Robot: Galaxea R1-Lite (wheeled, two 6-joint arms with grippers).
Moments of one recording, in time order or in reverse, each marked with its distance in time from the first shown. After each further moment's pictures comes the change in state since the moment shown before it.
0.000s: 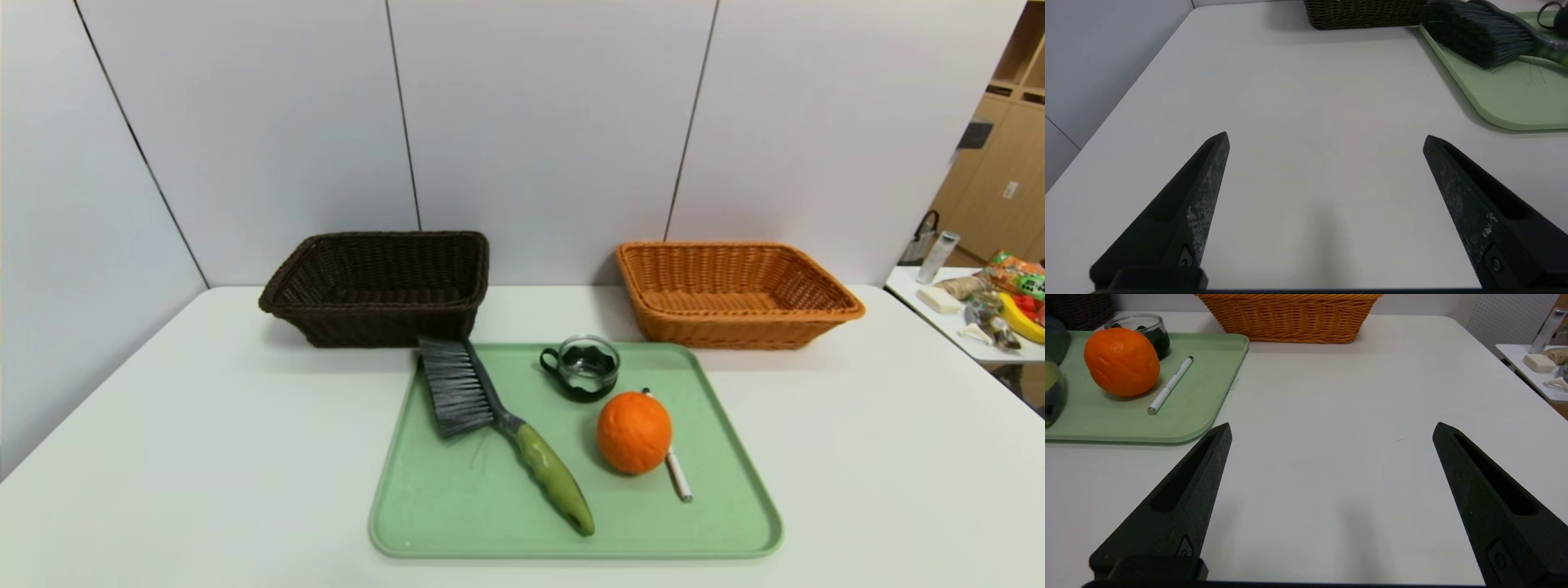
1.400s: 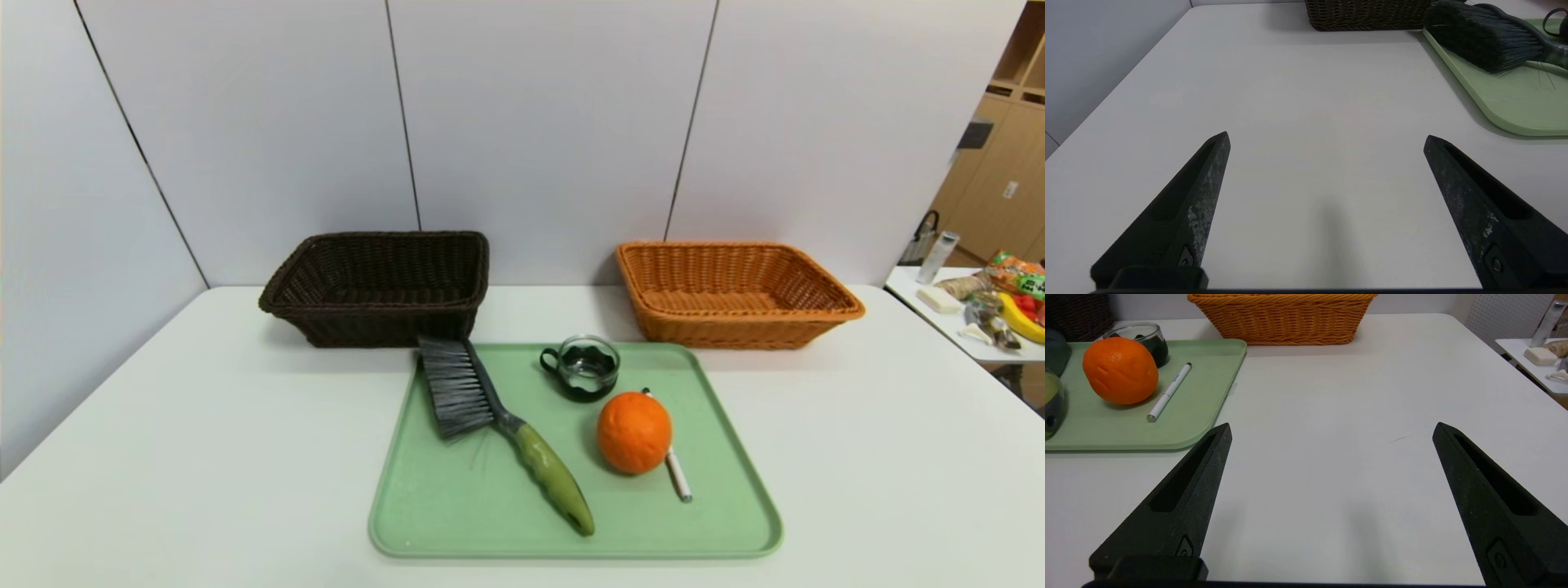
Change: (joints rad) left arm 0.000 -0.001 0.162 -0.208 0.003 -0.027; right arm 0.000 -0.001 0.024 -0.031 -0.016 0.033
